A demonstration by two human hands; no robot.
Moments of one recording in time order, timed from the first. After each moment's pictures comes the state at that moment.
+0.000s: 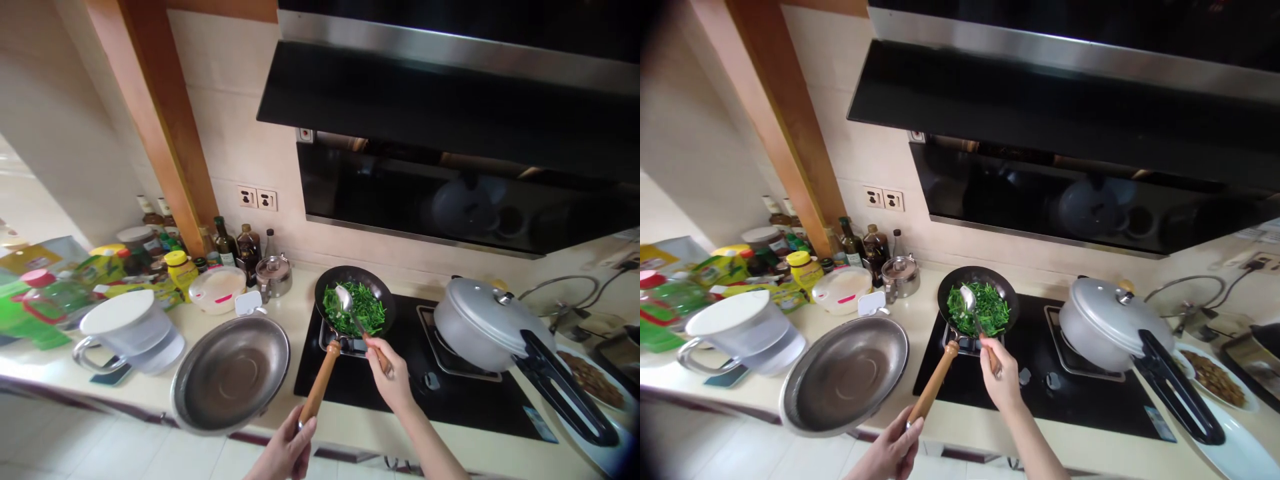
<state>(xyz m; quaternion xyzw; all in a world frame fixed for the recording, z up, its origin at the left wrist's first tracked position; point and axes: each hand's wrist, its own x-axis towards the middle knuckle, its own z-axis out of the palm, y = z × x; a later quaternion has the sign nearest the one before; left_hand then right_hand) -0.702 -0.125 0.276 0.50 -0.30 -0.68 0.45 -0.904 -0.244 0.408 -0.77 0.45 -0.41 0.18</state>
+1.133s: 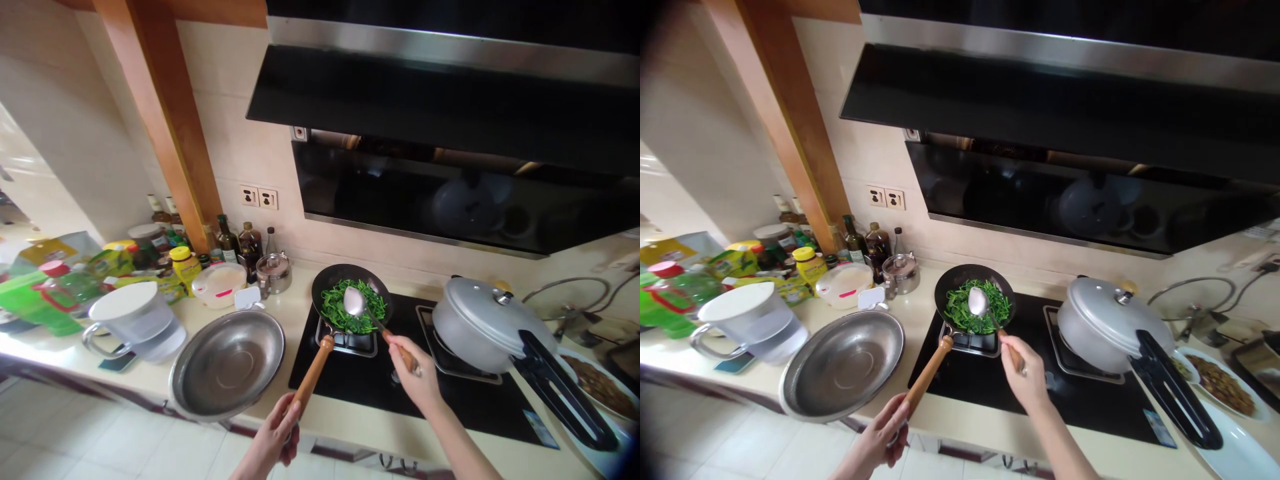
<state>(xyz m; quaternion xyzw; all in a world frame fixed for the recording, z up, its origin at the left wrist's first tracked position) -0.708 -0.113 0.322 0.54 -0.22 -0.64 0.49 -0.952 -0.250 0.427 -0.79 0.44 -0.42 0.12</state>
